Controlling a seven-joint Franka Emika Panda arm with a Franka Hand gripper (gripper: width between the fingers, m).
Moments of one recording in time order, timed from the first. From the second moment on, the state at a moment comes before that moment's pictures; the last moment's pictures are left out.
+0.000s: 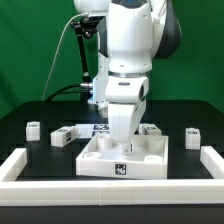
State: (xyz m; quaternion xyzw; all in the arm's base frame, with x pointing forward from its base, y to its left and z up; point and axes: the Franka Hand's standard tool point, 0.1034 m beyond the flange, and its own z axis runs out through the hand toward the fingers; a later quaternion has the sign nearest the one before) arm 0.437 0.012 0.008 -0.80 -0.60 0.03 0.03
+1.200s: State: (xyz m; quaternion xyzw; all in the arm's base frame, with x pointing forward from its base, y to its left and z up) arm 0.443 0.011 0.011 -0.79 -0.61 0.02 0.03
